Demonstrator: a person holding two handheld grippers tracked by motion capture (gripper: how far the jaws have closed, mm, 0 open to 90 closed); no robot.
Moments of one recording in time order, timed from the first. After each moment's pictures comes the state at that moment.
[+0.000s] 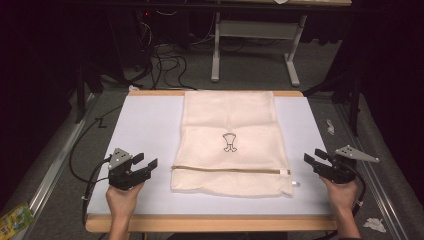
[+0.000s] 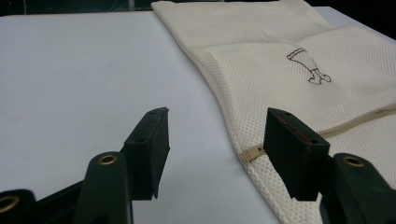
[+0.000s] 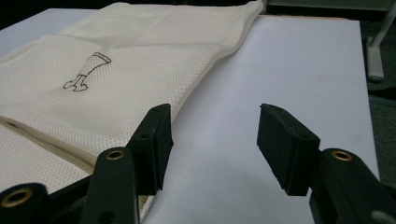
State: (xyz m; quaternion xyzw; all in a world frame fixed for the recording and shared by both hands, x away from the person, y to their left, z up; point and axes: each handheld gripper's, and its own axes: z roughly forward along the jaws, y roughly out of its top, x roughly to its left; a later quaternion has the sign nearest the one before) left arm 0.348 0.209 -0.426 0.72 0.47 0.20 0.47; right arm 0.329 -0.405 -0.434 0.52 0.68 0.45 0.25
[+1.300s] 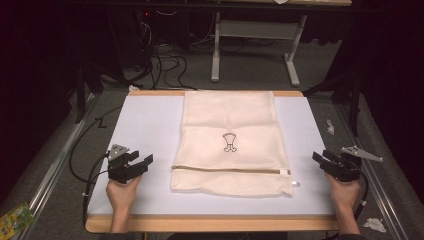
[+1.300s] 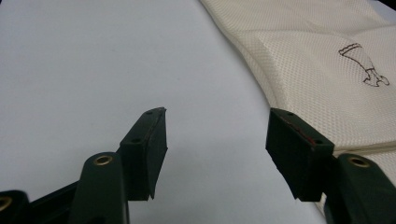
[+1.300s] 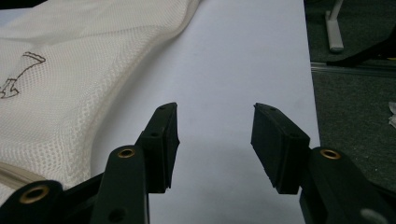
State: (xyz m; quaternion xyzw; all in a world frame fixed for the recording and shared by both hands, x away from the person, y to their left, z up) left arm 0.379 0.221 -0.450 0.71 0.52 0.19 0.44; right arm 0.339 -0.431 -0.453 0.59 0.65 0.41 0.26
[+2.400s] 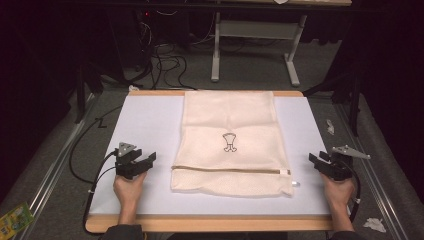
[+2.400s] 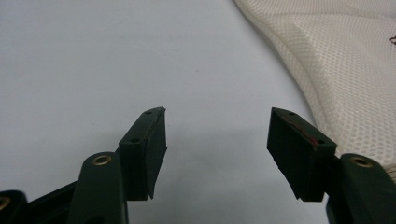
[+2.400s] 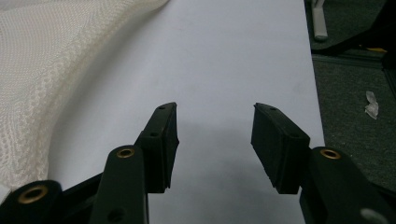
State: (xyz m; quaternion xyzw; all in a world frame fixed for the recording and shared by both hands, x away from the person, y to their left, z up) left arm 0.401 0.213 -0.474 0.71 0.53 0.21 0.42; right arm 0.352 -0.424 -0.469 0.60 0.66 0.36 0.27
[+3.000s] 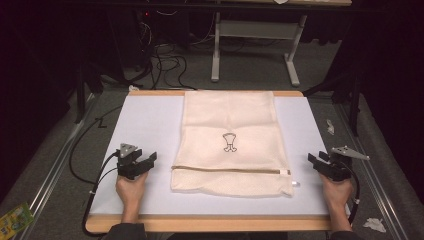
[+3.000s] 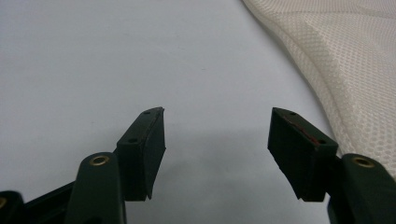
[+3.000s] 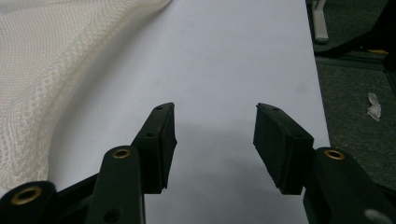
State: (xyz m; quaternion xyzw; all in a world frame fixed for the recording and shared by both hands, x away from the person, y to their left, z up) left arm 0.403 0.211 -0.484 0.70 0.54 0.22 0.42; right arm 0.352 -0.423 -0.473 0.59 0.66 0.37 0.27
